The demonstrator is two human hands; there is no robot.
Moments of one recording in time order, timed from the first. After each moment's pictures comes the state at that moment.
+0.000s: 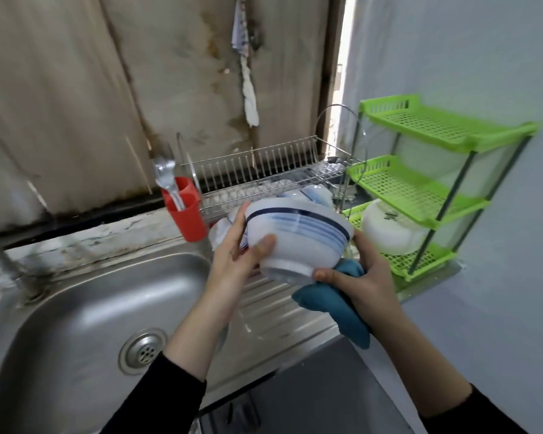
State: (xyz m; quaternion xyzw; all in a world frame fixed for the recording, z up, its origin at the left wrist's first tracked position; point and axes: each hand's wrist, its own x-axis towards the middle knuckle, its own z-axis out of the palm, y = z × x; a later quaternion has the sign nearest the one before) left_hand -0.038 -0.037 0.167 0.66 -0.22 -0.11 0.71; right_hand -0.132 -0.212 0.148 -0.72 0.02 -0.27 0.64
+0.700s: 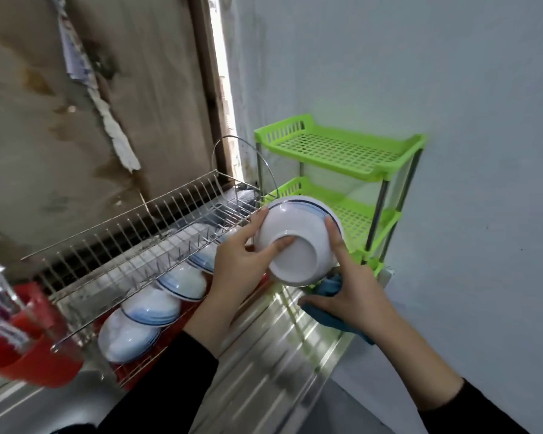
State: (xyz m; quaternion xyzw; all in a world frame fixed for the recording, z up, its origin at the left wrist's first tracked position) left_hand 0.071 -0.234 0.169 0.70 -0.36 -0.10 0.60; right_hand -0.091 -0.336 0.155 -0.89 0.25 -0.22 0.31
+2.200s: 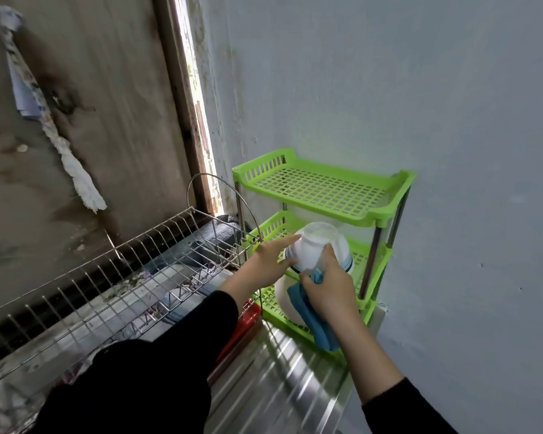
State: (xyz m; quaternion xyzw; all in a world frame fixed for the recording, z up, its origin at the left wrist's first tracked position) left_hand 0.153 -0.380 0.146 0.74 -0.57 -0.16 0.31; right_hand -0.010 -0.402 0.150 -0.76 0.46 -0.26 0.38
